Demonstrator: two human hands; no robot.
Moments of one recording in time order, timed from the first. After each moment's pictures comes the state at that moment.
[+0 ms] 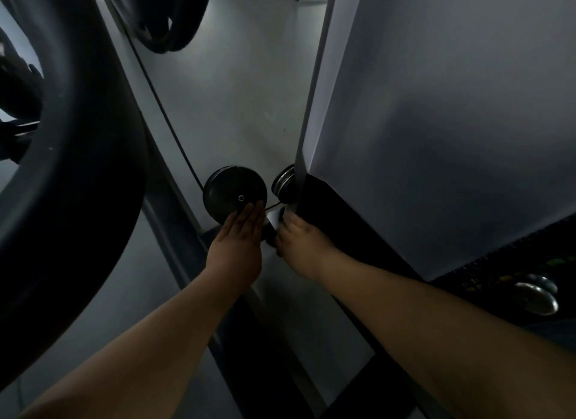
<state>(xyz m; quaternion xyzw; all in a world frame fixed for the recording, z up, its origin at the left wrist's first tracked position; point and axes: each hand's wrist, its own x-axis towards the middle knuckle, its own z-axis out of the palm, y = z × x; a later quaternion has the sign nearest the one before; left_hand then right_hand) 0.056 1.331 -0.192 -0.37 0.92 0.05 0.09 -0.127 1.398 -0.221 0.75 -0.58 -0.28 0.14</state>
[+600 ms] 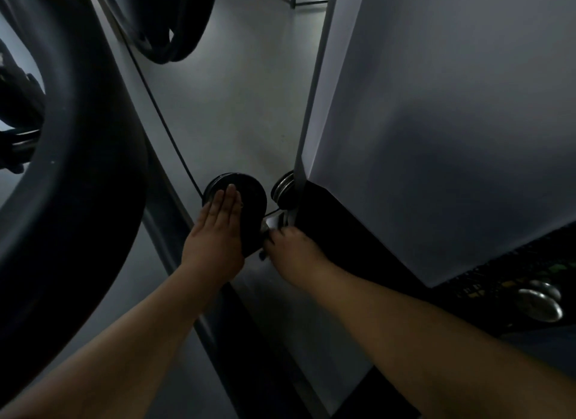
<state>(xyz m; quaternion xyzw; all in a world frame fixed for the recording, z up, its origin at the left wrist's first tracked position) 0.080 1.302 -0.171 -0.43 0.90 0.05 0.06 -0.097 1.396 -0.202 0.77 -0.64 -0.08 0.04</state>
